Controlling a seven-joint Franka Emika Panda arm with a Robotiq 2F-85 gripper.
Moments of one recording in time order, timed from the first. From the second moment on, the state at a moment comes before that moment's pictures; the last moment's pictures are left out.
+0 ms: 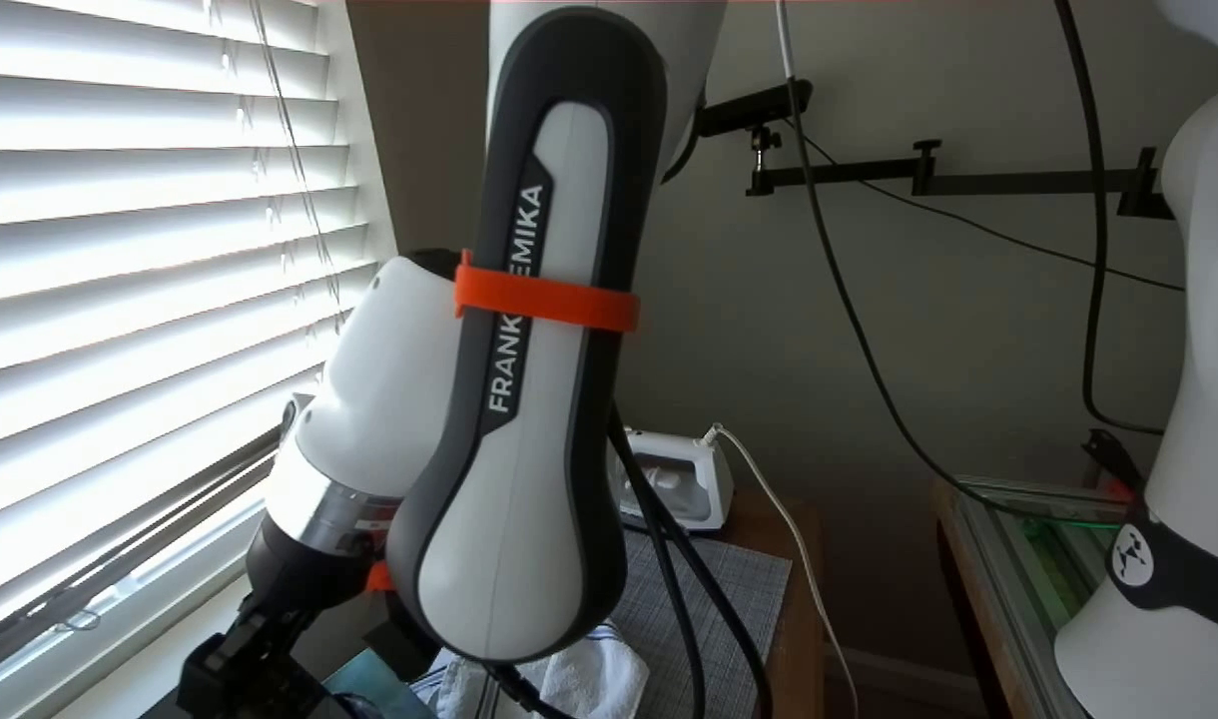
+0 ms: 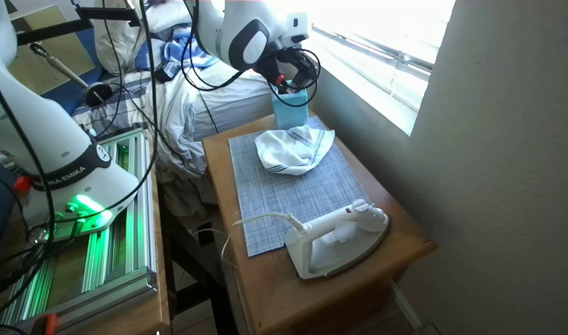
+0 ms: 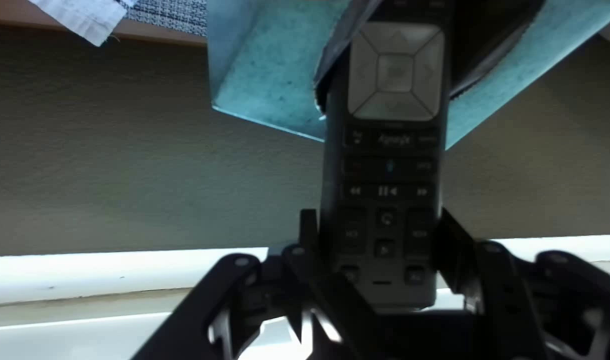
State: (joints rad) arm 0.03 0.59 0.20 -2.31 -0.14 3.53 0.14
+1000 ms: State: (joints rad) arm 0.03 0.59 0.21 -2.39 -0.14 3.48 0.14
